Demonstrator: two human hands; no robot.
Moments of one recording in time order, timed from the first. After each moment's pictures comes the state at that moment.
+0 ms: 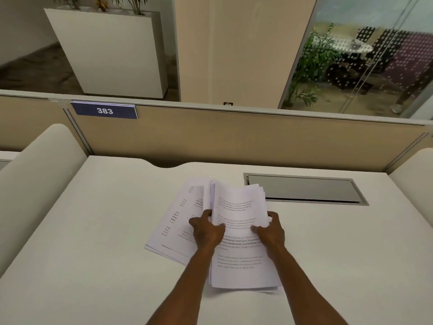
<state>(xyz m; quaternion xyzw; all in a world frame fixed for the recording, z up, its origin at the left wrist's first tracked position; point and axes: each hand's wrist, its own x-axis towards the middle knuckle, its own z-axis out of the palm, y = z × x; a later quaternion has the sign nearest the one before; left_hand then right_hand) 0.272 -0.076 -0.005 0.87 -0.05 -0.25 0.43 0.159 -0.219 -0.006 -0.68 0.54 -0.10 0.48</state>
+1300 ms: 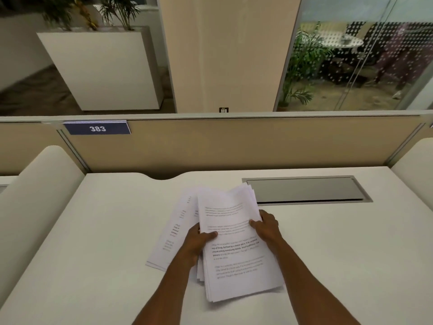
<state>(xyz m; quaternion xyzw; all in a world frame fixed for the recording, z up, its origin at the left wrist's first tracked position) 0.313 -0.042 -0.016 0.63 -0.04 -0.45 0.63 0.187 -0.244 -0.010 -0.73 0.45 -0.09 0.52</state>
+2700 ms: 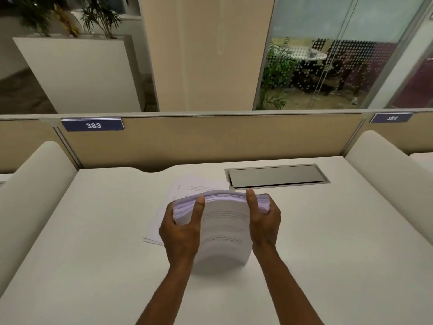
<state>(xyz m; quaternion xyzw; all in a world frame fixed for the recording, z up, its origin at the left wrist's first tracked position) 0.182 0.037 0.132 0.71 -0.11 -0.02 0.69 0.089 -0.096 0.135 -0.61 0.39 -0.47 0.51</state>
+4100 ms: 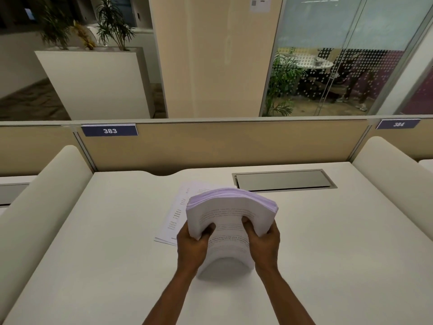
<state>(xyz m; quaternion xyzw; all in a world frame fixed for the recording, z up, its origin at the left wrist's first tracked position) 0.193 0.055 0.062 0.69 -0.16 -0.15 0.69 0.072 -0.076 0.072 -0.59 0.36 -0.44 0.57</state>
